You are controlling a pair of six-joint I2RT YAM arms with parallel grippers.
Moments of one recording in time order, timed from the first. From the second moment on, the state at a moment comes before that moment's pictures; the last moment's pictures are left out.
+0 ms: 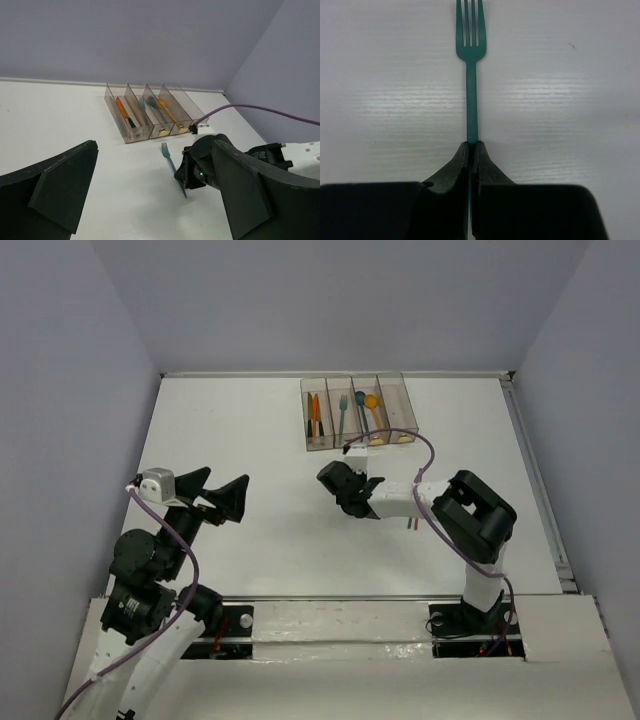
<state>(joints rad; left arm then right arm) -0.46 0.26 0.69 -0.26 -0.08 -0.33 0.87 1.92 1.12 -0.15 0.66 0.71</state>
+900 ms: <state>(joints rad) -0.44 0.27 0.69 -0.26 -0.10 -0.33 0.55 1.97 1.61 -0.18 0.24 0.25</state>
